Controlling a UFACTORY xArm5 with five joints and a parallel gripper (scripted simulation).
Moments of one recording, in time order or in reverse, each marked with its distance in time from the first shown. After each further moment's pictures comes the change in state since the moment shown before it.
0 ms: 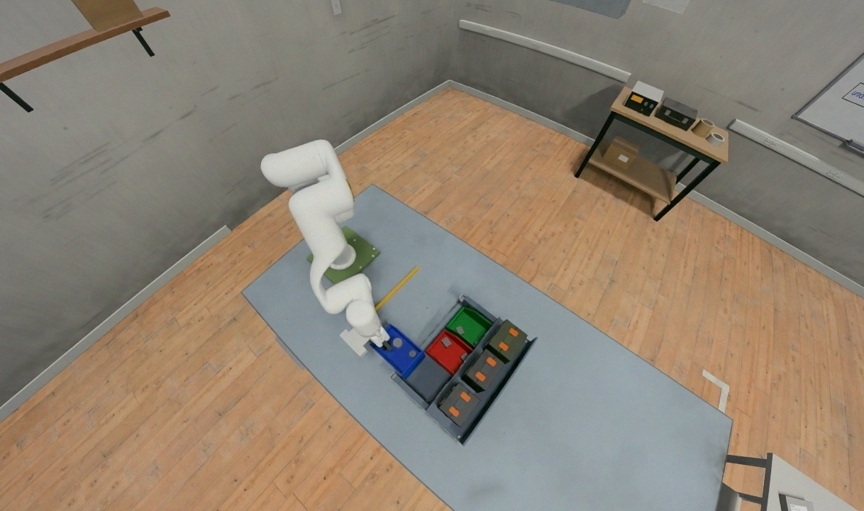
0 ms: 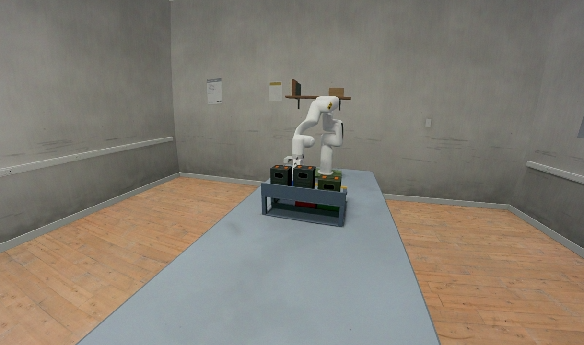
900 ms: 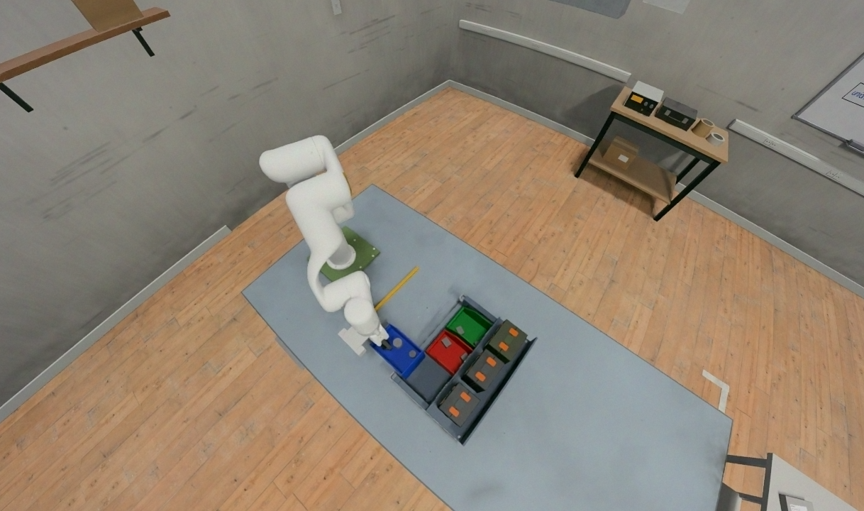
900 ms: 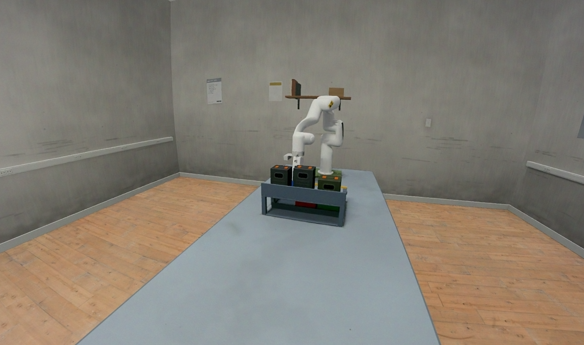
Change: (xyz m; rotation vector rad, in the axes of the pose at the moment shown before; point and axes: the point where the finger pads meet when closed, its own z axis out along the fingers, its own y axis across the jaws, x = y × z) arm 0.000 0.000 -0.018 0.000 0.000 0.000
